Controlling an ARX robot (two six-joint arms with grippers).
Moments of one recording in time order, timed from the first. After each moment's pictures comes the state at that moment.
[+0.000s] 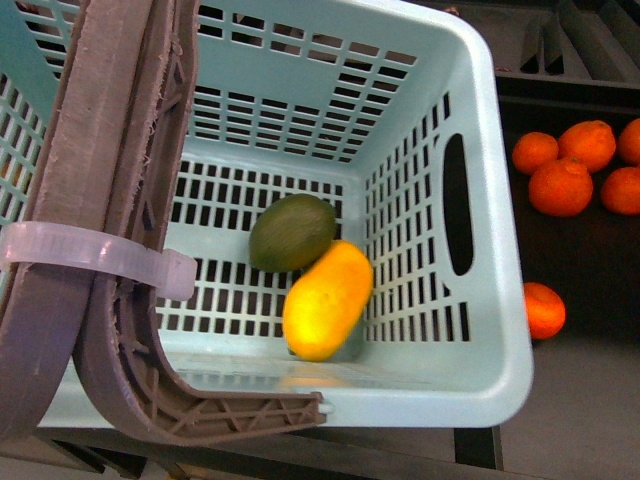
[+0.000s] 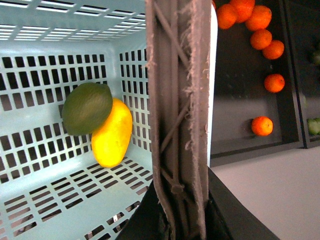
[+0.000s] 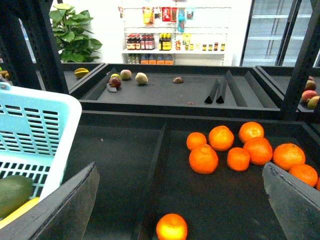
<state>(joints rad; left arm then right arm) -0.42 1.40 1.15 -0.47 0.22 -0.40 0.00 0.00 0.01 0.00 0.00 0.00</state>
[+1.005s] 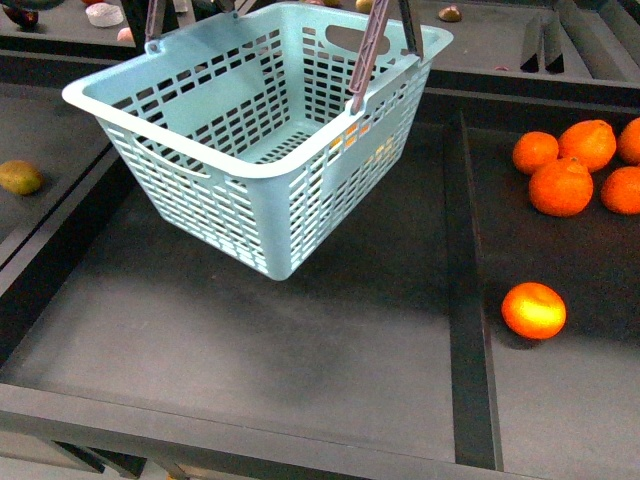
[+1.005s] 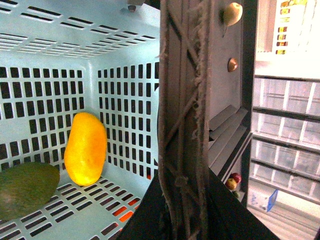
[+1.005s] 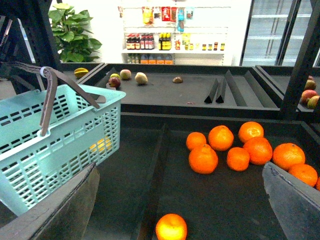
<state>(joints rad) -0.24 2.45 2.26 -0.35 -0.08 -1.42 0.00 0.00 0.01 0.00 0.00 0.00</state>
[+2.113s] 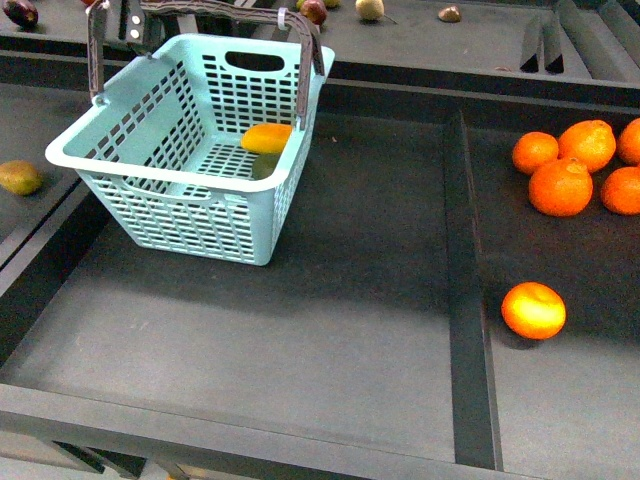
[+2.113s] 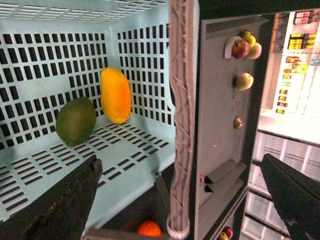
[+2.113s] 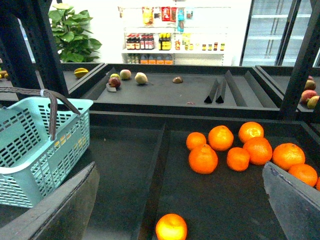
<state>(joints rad) -0.11 2.31 1.92 -0.23 -0.14 -1.49 0.00 0.00 0.01 0.00 0.00 0.00</state>
